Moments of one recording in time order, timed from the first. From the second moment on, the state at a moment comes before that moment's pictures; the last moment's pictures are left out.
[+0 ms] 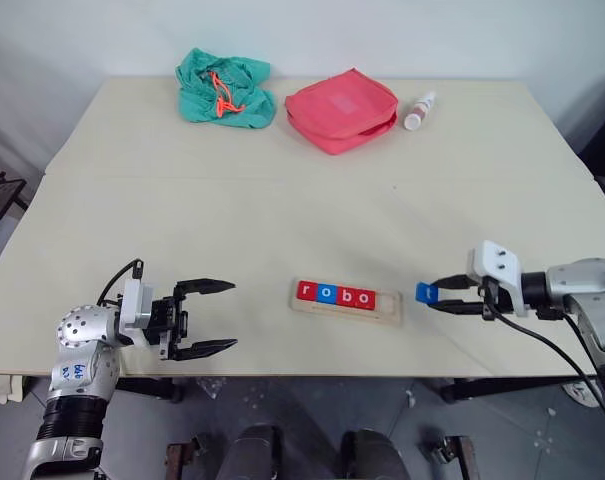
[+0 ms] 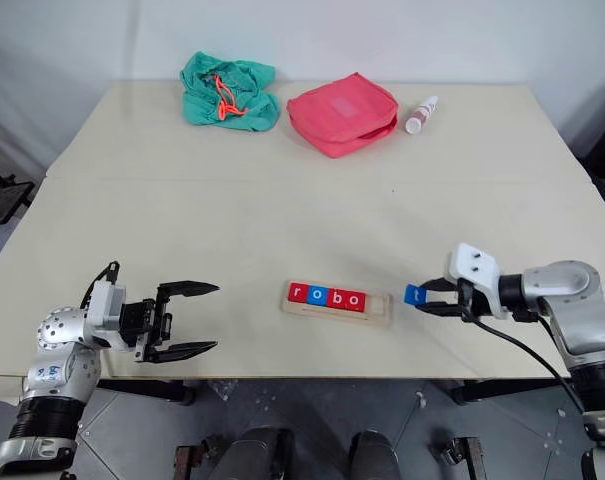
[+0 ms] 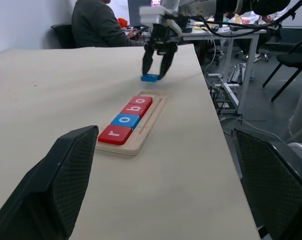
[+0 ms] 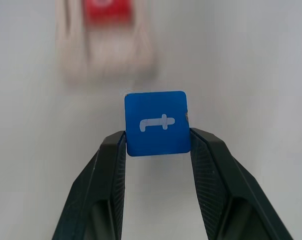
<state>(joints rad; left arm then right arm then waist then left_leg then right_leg) -0.25 0.57 0.15 0.25 -0.59 -0.21 -1.50 -0.40 -0.94 0.03 0.06 0.25 0.32 1.25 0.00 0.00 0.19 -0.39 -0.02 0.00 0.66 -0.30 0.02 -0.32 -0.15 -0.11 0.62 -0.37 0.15</state>
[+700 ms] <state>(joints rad) -0.27 0.55 0.15 0.28 -0.58 -0.24 -1.50 -0.52 -0.93 0.20 -0.08 0.22 0.52 1.25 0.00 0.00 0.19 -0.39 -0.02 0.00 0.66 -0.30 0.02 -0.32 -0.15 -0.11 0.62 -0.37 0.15</state>
